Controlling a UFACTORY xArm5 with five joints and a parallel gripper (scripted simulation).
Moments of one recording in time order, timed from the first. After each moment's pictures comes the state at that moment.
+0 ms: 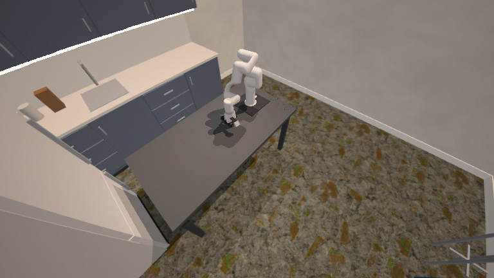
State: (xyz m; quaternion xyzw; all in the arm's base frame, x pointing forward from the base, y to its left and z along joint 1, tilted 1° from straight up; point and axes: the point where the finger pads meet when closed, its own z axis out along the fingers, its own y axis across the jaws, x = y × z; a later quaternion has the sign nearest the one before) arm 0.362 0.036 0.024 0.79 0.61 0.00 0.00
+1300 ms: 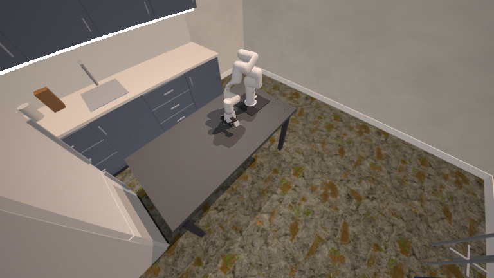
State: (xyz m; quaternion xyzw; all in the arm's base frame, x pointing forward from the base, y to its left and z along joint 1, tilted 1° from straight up) arm 0.362 0.036 0.024 0.79 0.61 0.00 0.00
